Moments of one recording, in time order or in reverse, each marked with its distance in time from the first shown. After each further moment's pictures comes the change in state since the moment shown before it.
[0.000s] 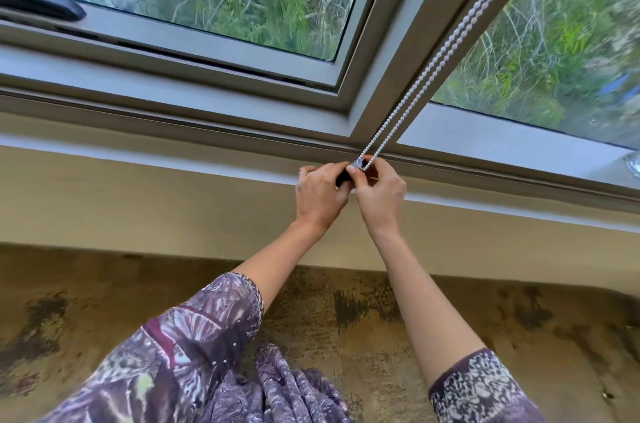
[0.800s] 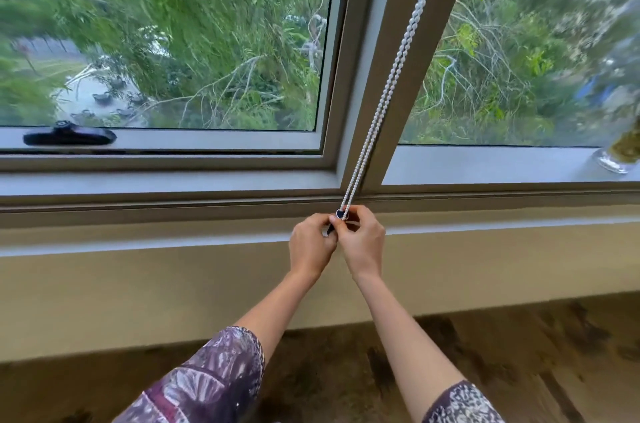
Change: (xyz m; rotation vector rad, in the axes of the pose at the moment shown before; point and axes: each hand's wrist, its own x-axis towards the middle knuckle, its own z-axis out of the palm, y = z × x) left_hand -0.004 0.000 -0.042 -0.131 -0.159 -0.154; right_hand -0.027 -0.021 0.020 0.216 0.120 0.092
